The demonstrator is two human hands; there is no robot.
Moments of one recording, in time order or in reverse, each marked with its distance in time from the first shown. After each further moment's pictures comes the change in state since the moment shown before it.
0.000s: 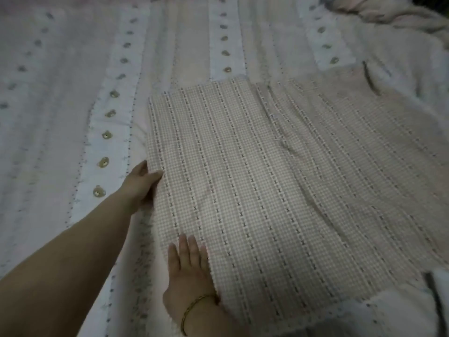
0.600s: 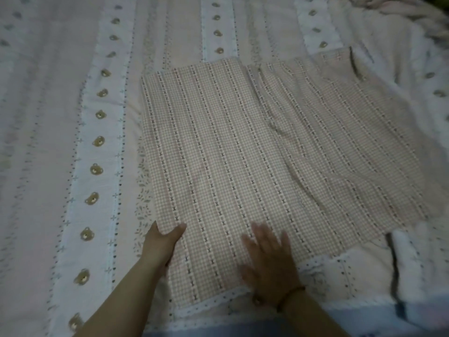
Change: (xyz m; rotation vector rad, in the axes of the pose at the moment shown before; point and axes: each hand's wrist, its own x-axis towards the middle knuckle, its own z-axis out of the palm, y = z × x) left_hand -0.139 -0.085 0.040 -0.021 0.063 -0.114; right_hand -0.092 0.118 0.024 -0.188 0.454 0.102
